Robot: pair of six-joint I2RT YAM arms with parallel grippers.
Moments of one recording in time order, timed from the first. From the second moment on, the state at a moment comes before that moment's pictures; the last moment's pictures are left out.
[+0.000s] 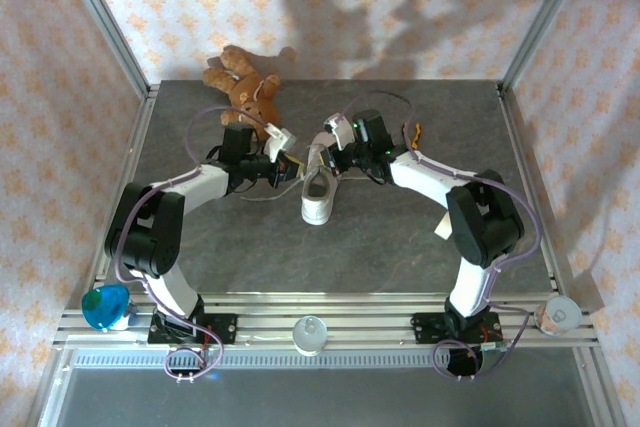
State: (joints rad) left arm -0.23 1.69 0.98 0.03 0.78 0.14; right arm 0.51 1.81 1.22 -0.06 -0.42 0.01
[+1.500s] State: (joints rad) left arm -0.38 1.73 1.49 -0.50 0.70 0.35; right arm 0.34 1.88 1.28 -0.61 0.25 0.91
